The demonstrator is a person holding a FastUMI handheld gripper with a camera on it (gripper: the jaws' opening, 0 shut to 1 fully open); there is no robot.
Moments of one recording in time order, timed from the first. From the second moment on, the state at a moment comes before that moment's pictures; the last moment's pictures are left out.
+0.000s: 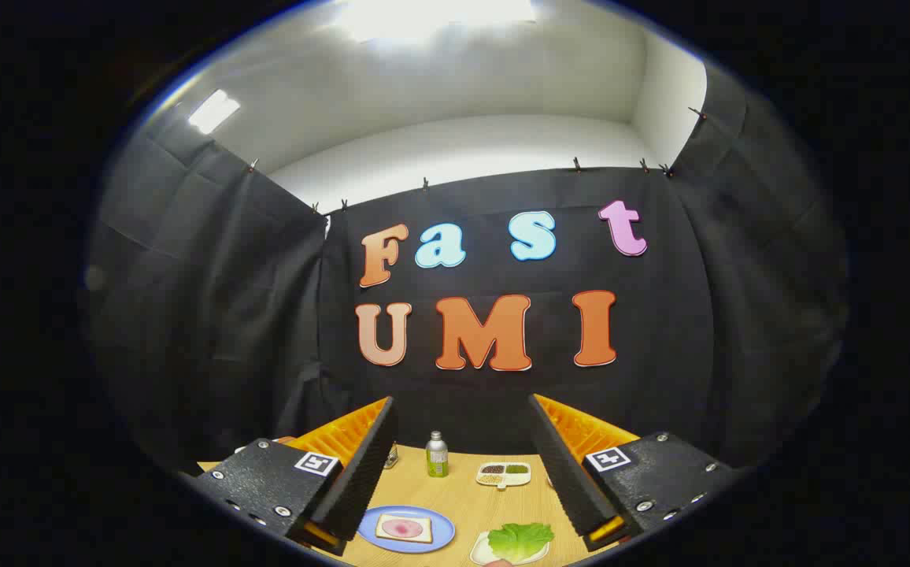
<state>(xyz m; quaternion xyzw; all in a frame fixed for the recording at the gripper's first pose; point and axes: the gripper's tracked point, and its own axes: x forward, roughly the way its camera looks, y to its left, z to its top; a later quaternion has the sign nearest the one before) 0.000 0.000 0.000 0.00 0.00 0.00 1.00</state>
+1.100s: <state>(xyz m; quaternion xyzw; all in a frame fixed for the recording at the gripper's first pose) -0.001 -0.006 0.017 0.02 0.00 0.01 1.00</state>
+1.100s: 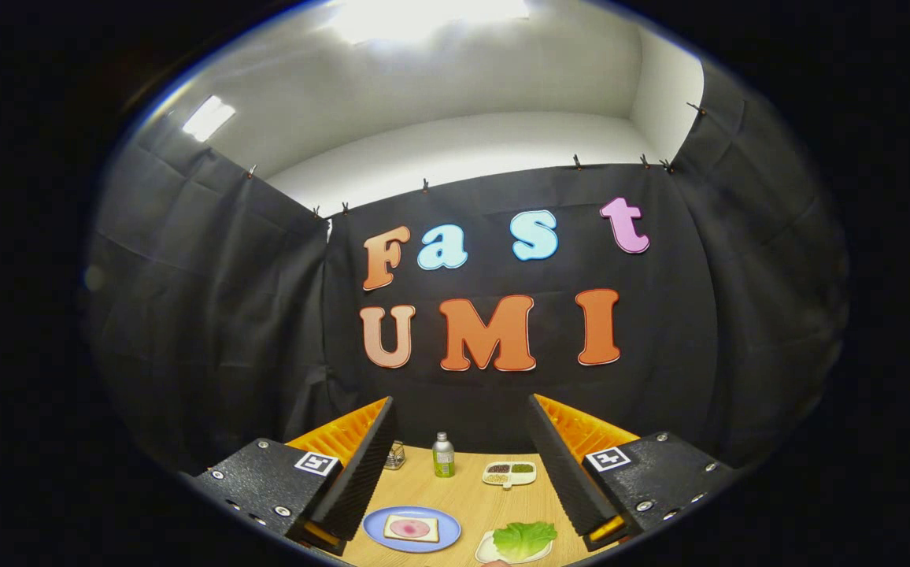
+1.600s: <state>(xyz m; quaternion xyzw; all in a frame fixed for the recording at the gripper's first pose) 0.016 -0.027 -0.029 0.02 0.05 -0.01 1.00</state>
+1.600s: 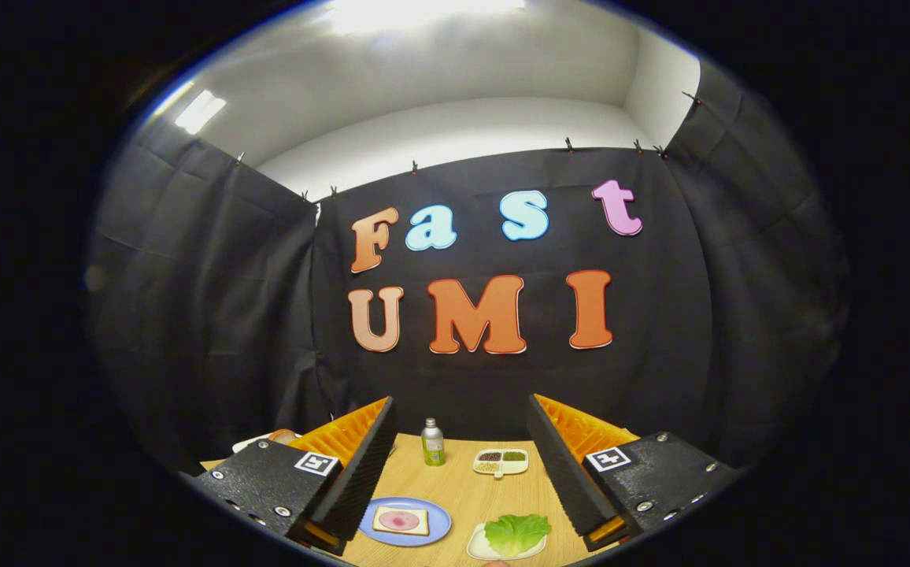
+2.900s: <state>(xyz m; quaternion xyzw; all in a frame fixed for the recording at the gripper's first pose) 0.046 -0.058 -0.284 0.02 0.43 0.00 0.90</state>
